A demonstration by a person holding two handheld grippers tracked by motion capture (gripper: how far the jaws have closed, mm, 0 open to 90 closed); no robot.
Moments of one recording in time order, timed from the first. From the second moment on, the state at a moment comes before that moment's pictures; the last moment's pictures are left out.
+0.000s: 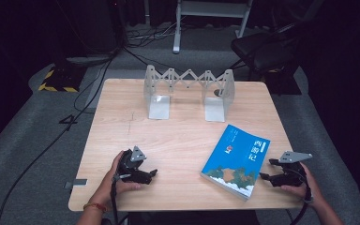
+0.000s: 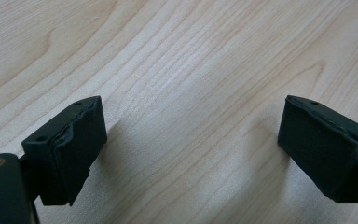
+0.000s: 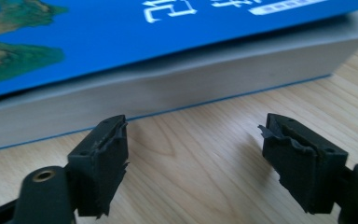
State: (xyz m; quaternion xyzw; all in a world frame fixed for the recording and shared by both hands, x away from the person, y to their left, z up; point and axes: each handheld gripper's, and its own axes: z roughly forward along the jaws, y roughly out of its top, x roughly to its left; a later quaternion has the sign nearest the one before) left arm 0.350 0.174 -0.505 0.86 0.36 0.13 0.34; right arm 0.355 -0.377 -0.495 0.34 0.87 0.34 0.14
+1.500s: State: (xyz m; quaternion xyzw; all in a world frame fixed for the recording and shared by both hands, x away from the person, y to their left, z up) left arm 0.343 0.130 -0.498 0.88 0.31 0.10 0.34; right arm 0.357 -0.360 -0.451 0.34 0.85 0.37 0.15
